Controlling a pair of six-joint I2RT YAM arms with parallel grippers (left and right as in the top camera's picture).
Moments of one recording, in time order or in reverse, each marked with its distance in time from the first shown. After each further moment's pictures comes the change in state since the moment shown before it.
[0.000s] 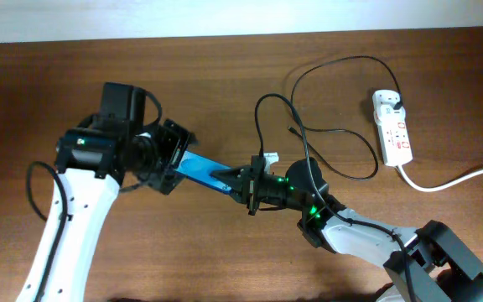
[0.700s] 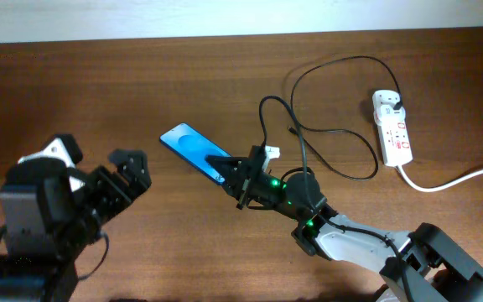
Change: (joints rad) left arm 0.117 -0.499 0.000 -0.043 -0.284 0.517; right arm 0.089 0.002 -0.004 0.204 0.277 -0.034
